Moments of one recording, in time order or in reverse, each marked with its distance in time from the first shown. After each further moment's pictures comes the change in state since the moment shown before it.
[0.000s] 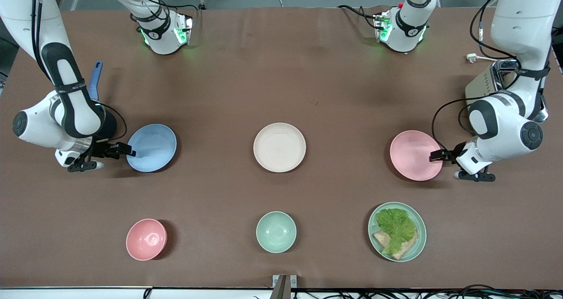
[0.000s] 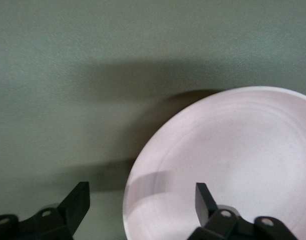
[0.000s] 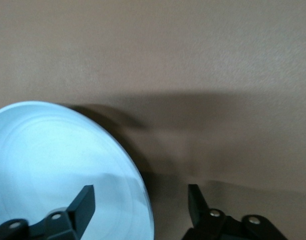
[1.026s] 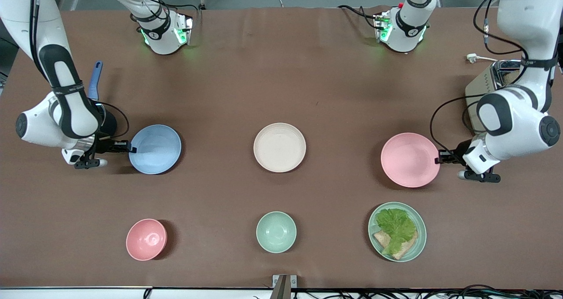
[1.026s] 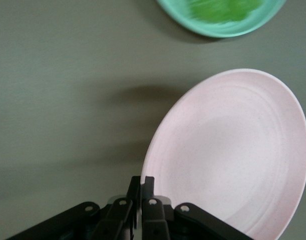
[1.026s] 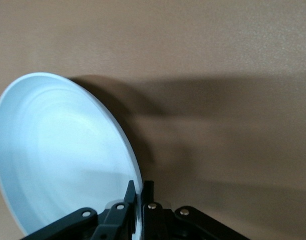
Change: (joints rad) left arm -0.004 -0.159 -0.081 0.035 -0.030 -0.149 -0.042; right arm -0.002 0.007 -0.030 0.051 0.040 -0.181 -0.003
